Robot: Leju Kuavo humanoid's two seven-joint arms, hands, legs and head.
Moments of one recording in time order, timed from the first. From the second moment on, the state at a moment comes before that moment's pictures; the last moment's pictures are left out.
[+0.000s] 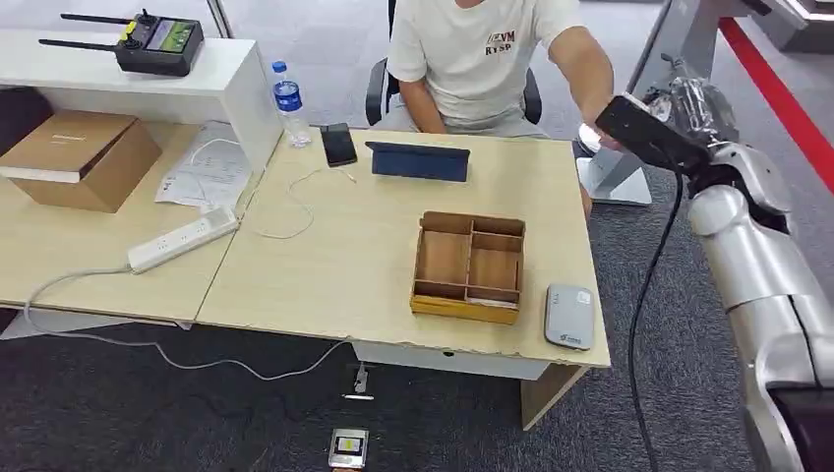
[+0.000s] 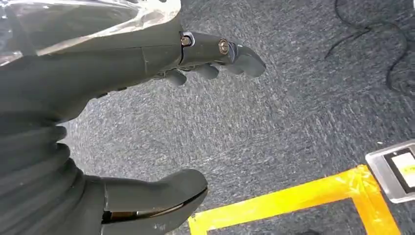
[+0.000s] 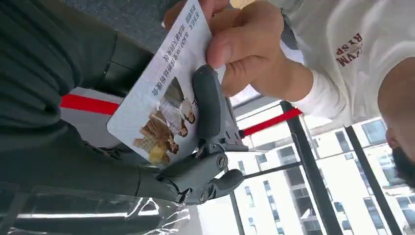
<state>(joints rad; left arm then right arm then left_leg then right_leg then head) -0.12 0.11 -0.24 -0.19 -0.19 0.41 -0.04 -1.12 -0.26 0.40 -0.58 0.81 -0.05 -0.28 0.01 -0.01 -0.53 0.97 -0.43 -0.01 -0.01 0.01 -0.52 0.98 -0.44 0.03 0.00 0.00</state>
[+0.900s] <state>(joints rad) -0.11 0.11 -0.24 -0.19 -0.14 0.45 -0.03 -1.21 -0.13 0.43 -0.39 0.54 0.10 -0.27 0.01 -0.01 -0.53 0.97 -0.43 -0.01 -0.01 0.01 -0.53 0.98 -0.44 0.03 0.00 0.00</state>
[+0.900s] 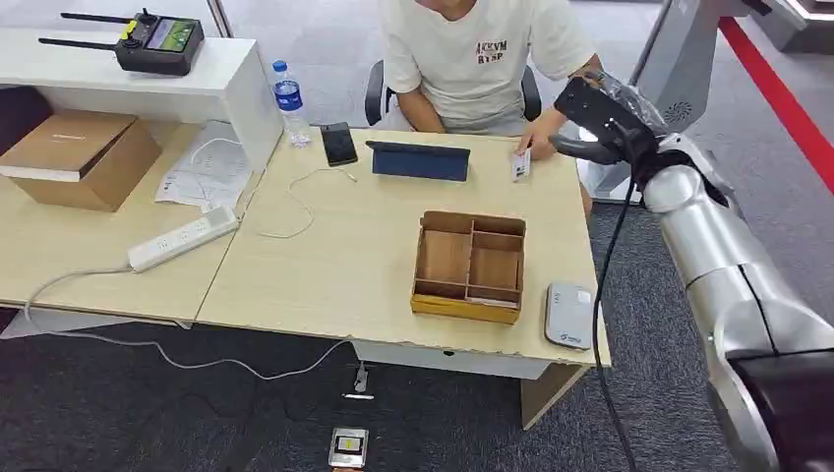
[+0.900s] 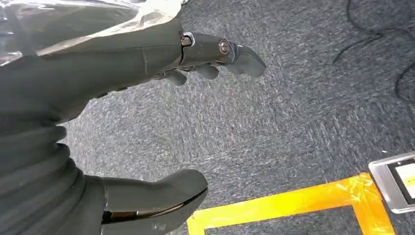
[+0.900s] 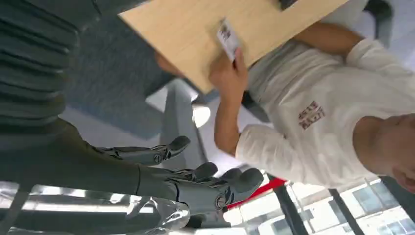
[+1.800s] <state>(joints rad) -0.11 0.11 -0.23 -0.19 -0.13 0.44 -0.03 -0.53 -0.21 0.34 -1.11 -0.24 0.31 0.09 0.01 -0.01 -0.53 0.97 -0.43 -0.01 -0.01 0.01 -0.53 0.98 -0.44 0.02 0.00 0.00</state>
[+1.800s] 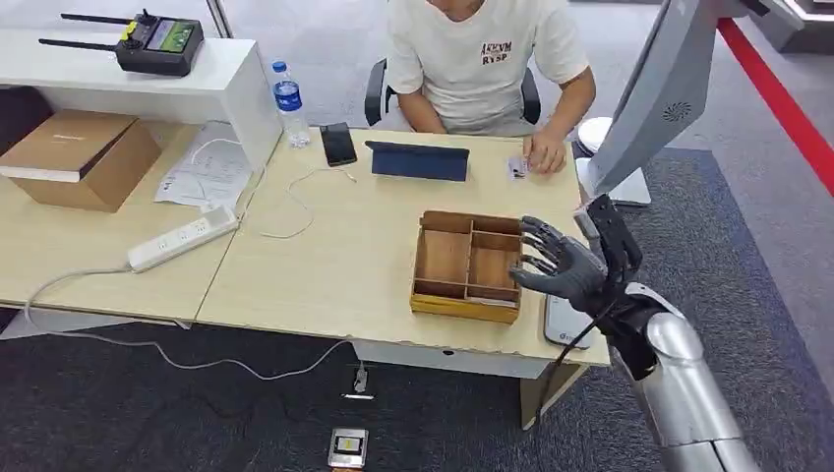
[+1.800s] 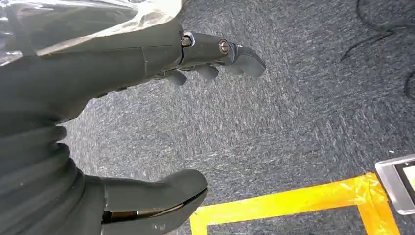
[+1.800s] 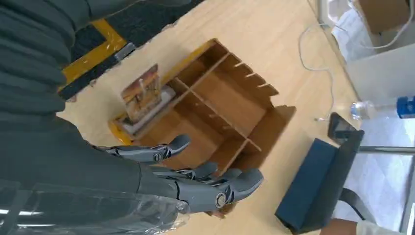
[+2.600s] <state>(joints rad) -0.11 0.11 -0.23 -0.19 -0.16 0.45 -0.04 -0.37 -0.25 0.46 -1.25 0.88 -0.14 -0.01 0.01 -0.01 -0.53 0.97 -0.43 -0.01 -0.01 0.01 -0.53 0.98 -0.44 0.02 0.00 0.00</state>
